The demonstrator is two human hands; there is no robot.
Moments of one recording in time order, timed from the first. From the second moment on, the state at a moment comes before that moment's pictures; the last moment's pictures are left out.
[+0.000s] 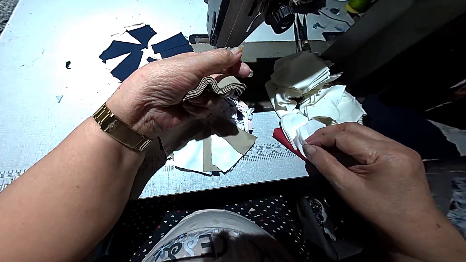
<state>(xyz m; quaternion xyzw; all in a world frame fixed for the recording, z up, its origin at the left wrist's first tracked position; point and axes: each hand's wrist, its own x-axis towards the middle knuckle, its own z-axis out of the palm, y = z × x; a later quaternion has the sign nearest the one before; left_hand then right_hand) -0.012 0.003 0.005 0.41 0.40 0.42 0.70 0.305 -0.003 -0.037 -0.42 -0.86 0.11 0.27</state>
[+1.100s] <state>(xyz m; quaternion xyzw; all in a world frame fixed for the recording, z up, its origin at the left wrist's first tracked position) -0.013 0.002 0.004 0.60 0.29 0.33 0.67 0.226 0.008 -0.003 -0.24 -0.75 0.33 0.52</state>
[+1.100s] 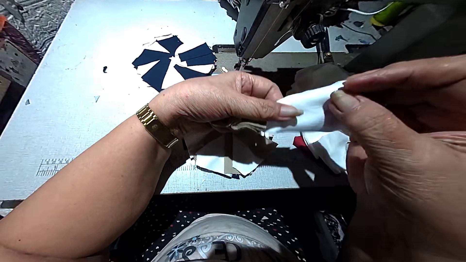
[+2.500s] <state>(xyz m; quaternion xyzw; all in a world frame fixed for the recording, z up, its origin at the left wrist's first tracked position) -0.019 0.010 0.000 0.76 0.52 0.23 0.30 0.221 -0.008 -0.036 -0.37 -0.90 0.04 0.23</state>
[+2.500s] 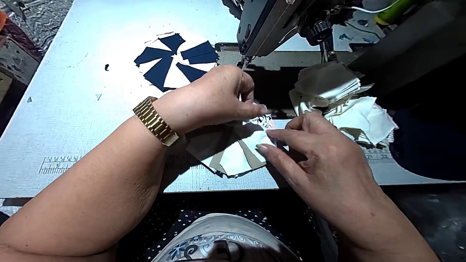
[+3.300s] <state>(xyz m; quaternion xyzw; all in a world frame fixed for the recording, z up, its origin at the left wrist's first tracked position) 0.007 -0.003 0.002 0.37 0.41 0.40 0.73 0.214 -0.016 -0.008 -0.24 -0.89 0.07 0.37</state>
